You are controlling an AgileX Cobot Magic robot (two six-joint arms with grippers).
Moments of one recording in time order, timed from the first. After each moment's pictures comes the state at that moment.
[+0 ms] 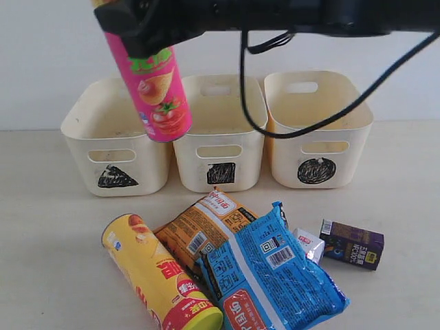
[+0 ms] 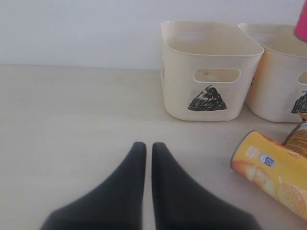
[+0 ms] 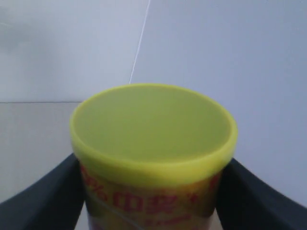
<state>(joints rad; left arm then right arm) -0.01 0.00 0.00 -0.06 0.28 0.03 0.63 1.71 -1.46 1.73 0.45 -2.07</state>
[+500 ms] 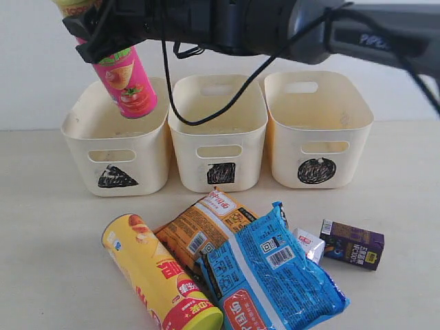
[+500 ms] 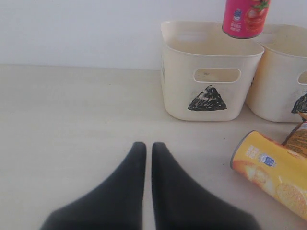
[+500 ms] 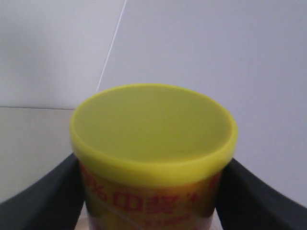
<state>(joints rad) -0.01 0.00 0.00 -0.06 0.28 0.03 0.67 2.14 -1.97 1.73 0.35 -2.11</state>
